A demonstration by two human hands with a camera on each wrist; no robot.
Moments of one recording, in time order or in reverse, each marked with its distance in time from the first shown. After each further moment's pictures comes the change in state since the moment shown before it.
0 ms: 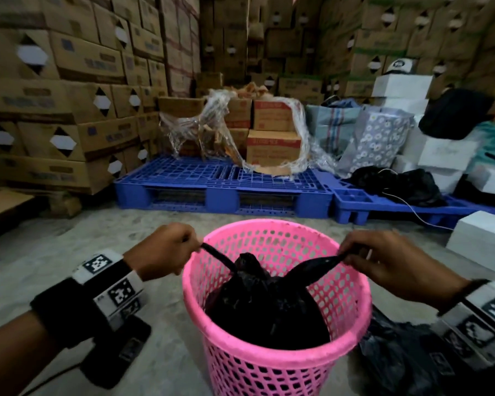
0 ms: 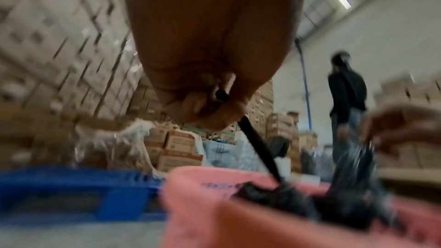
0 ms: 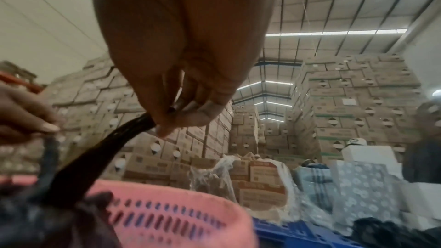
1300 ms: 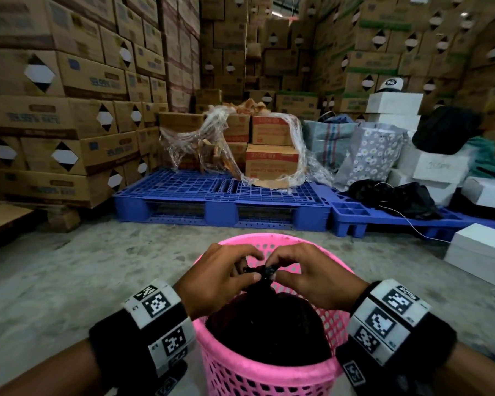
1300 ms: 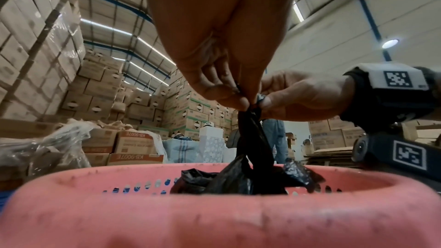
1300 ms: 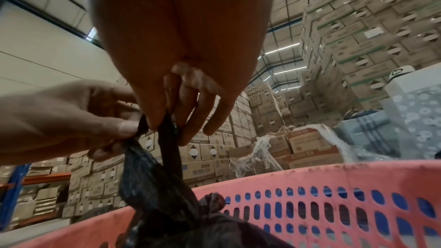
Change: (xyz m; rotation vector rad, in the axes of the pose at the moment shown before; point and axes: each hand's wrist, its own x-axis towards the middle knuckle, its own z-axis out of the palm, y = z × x) left_hand -0.015 0.046 0.041 0.064 -0.025 0.437; right_hand 0.052 -0.060 0.053 0.310 -0.103 -0.140
